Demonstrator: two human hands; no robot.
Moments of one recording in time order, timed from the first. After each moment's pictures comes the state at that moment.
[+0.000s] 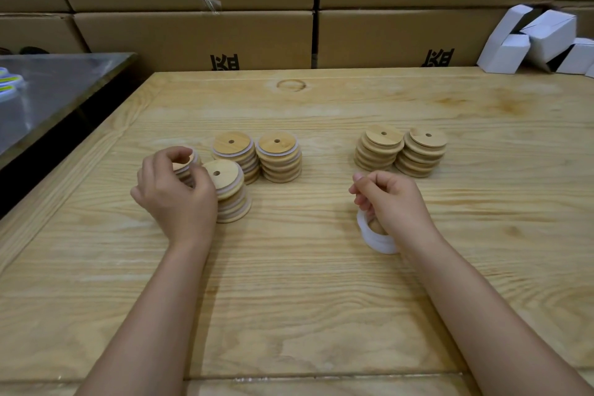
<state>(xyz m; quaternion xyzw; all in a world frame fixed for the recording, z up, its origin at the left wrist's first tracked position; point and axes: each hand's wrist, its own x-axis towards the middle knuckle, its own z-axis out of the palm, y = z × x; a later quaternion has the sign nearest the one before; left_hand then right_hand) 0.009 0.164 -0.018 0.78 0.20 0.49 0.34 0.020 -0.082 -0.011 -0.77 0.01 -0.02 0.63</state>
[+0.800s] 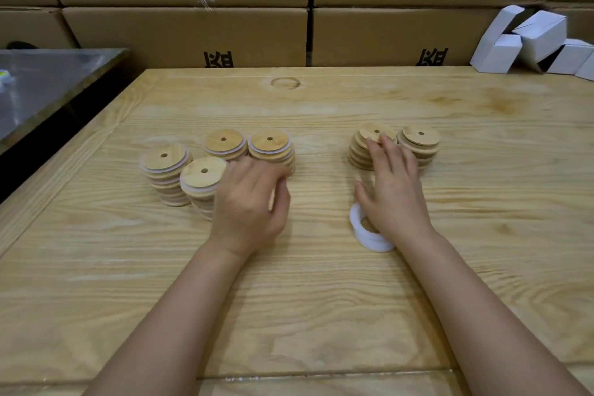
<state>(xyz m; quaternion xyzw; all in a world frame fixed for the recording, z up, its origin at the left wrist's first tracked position) 0.007 0.112 -0.020 0.83 -0.23 0.49 0.16 0.042 -0.102 -0.028 -0.97 -0.10 -0.19 0.15</state>
